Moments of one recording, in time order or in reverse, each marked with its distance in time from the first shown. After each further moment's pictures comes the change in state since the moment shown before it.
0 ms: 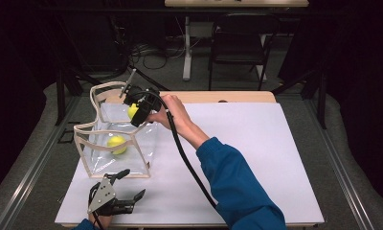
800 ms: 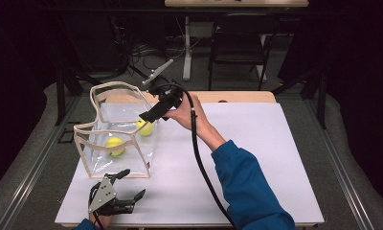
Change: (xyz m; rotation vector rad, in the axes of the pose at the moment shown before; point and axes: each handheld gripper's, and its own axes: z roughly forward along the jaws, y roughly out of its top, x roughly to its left) left arm 0.000 0.000 0.001 0.007 0.002 0.002; right arm -0.023 -0.043 -0.049 -0.243 0.079 0.137
